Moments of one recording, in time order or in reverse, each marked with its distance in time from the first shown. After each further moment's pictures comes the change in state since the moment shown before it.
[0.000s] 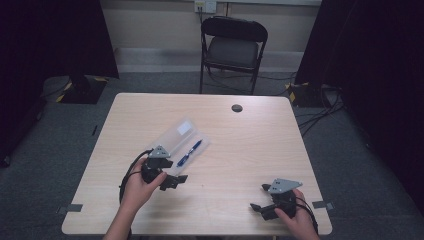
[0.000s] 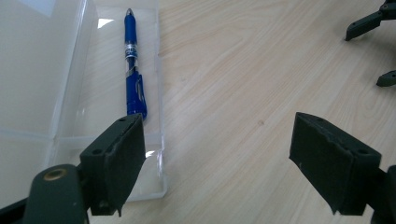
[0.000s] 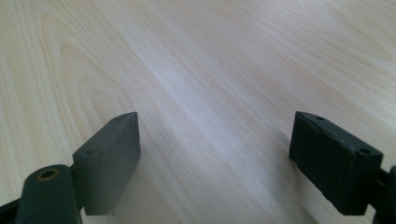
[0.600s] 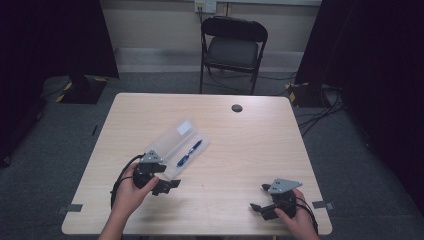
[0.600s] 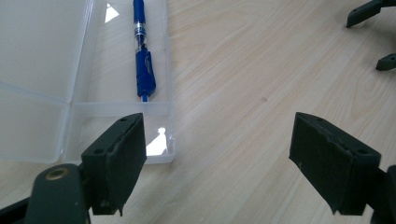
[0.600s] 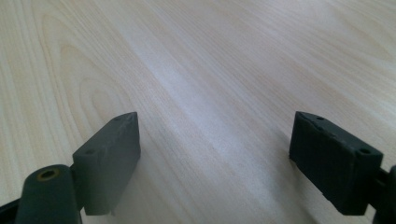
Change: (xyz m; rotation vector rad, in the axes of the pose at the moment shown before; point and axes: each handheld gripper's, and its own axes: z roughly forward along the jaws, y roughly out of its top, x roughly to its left) left arm 0.003 -0.018 -0.012 -0.010 -0.005 -0.017; right arm 0.000 0.000 0.000 0.000 0.000 0.000
